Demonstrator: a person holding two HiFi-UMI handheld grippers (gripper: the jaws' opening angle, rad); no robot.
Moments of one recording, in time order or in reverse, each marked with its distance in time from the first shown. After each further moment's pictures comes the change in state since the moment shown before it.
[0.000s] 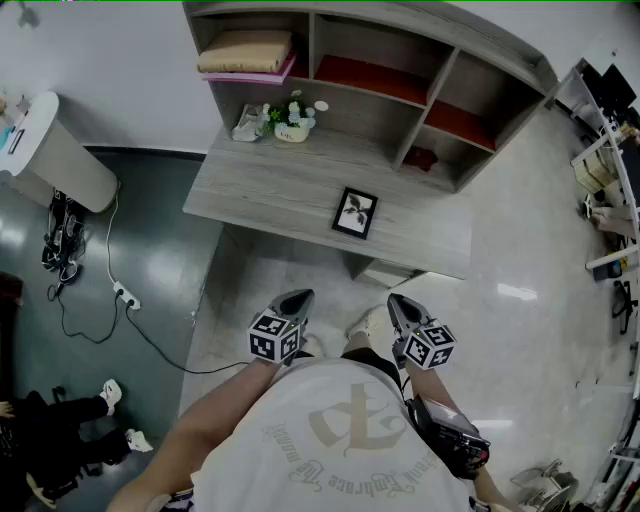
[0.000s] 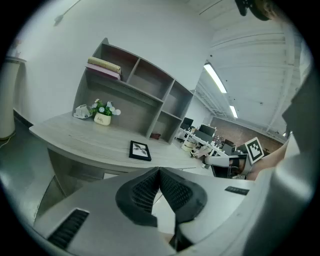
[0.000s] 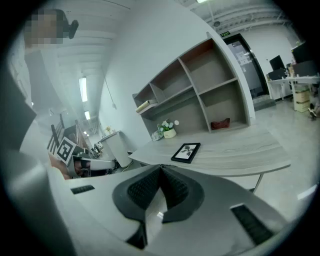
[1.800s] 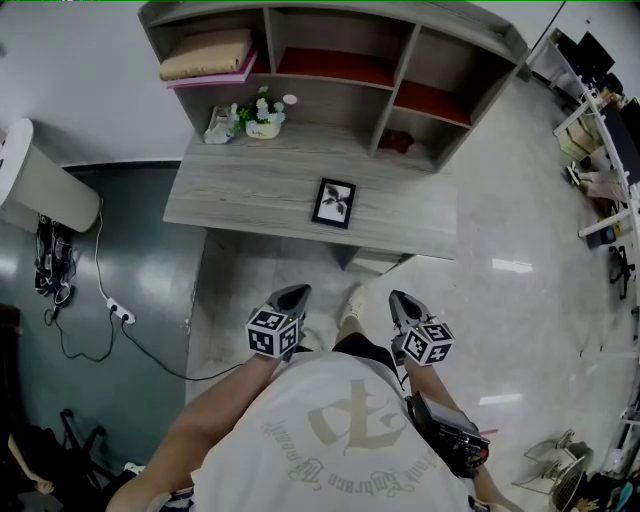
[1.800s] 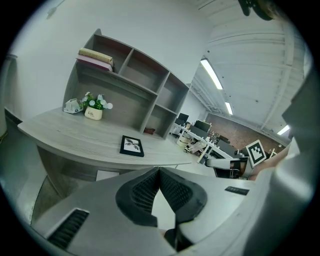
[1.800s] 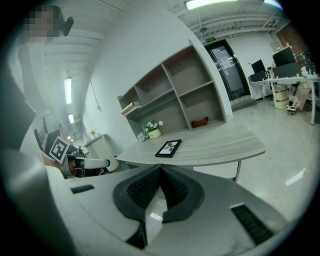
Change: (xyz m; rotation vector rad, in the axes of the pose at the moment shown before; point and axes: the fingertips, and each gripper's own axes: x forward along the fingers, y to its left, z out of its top) left arm 0.025 -0.018 -0.013 0.013 0.062 -0.045; right arm -0.033 -0.036 -0.026 0.087 -0.016 -0.152
